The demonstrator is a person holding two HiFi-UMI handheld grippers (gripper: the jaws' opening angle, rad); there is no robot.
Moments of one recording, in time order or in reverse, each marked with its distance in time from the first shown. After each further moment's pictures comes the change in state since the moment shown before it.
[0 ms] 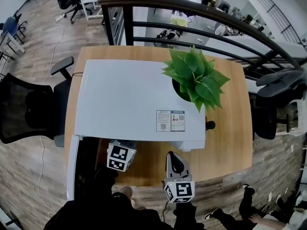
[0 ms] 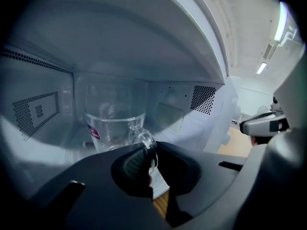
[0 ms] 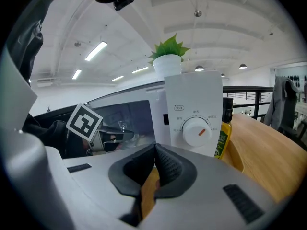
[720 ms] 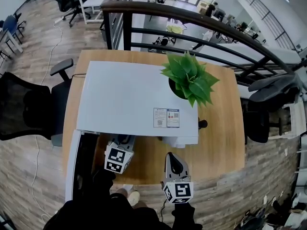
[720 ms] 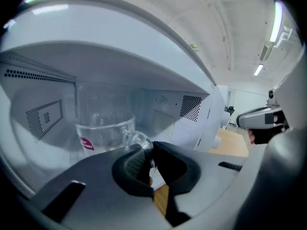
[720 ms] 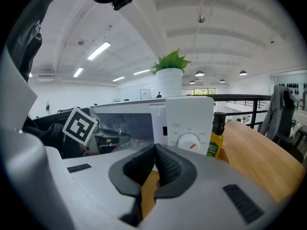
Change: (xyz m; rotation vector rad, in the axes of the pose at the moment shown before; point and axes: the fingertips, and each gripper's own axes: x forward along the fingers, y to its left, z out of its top) left arm -0.032 -0.016 0.008 0.006 -0.048 -0.009; right arm -0.033 0.005 0.022 -0.047 -0.031 -0.024
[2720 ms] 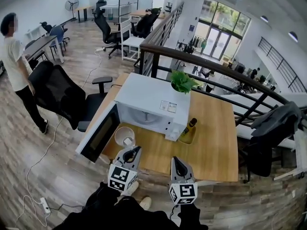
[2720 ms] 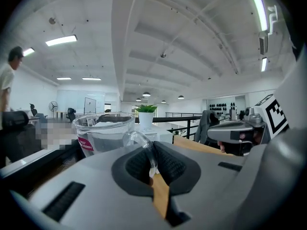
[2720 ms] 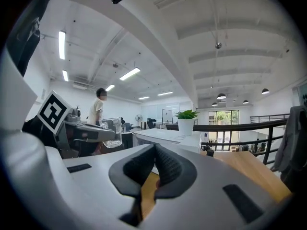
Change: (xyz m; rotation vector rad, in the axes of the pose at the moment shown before) left arm -0.290 -0.234 0.069 0.020 -0.239 0.240; right arm -0.267 0.032 0.049 -0.174 -0.260 0.248
